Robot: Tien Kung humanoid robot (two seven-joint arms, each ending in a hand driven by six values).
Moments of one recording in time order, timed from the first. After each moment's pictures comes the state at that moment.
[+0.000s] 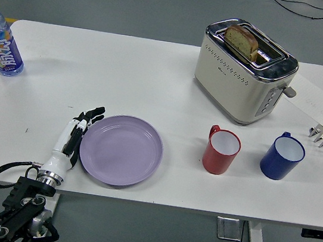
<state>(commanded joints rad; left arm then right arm) -0.18 0.00 -1.15 -0.98 1.12 0.11 -0.52 0.09 -0.12 0.61 0.18 -0.58 -0.10 -0.02</state>
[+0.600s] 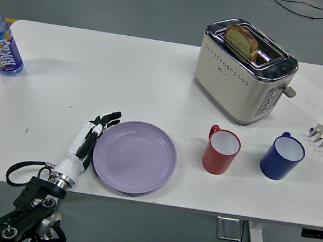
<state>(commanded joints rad) -0.21 0.00 -1.06 -0.97 1.10 0.11 -0.52 0.09 -0.12 0.61 0.18 -0.58 -0.10 -0.02</state>
